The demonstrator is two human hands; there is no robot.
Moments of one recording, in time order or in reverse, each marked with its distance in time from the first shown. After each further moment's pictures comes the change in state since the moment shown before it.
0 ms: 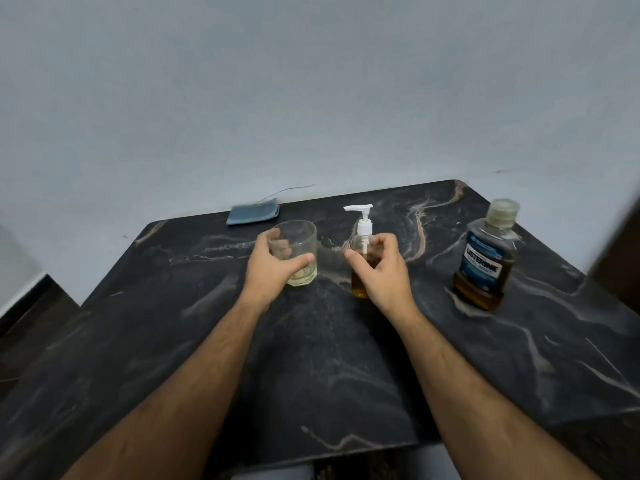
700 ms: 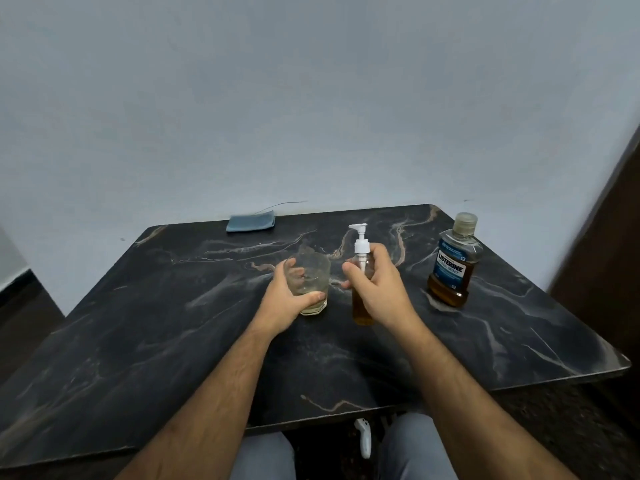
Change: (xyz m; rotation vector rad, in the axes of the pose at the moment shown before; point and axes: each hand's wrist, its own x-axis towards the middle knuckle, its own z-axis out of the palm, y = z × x) left_hand -0.065 -0.013 0.004 -0.037 -0.254 0.022; right_hand -0.062 -0.045 -0.026 -0.017 -0.110 -0.142
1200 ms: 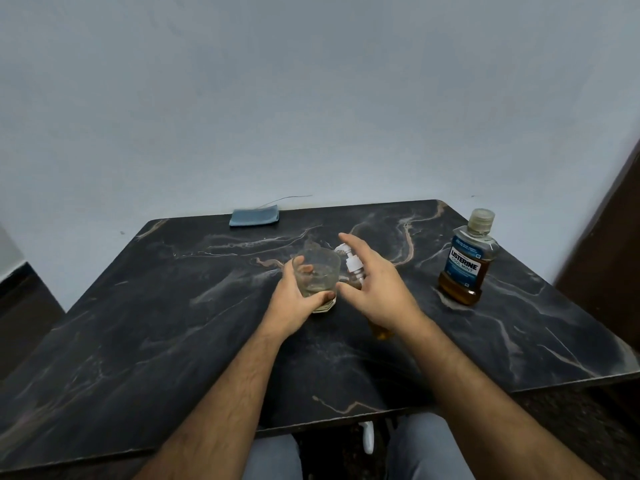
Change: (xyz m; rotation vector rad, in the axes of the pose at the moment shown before) left_hand 0.002 -0.012 0.003 0.039 0.020 0.064; right_hand 0.006 -0.003 0.012 -0.361 -0.157 -0.202
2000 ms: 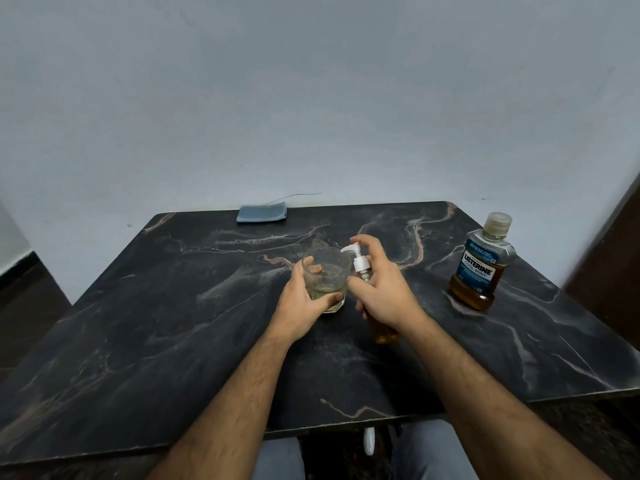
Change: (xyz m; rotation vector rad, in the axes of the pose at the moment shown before) left_hand -0.003 -0.003 0.001 -0.032 0.001 0.011; right_hand 0.008 -0.002 0.009 0.201 -0.073 0.147
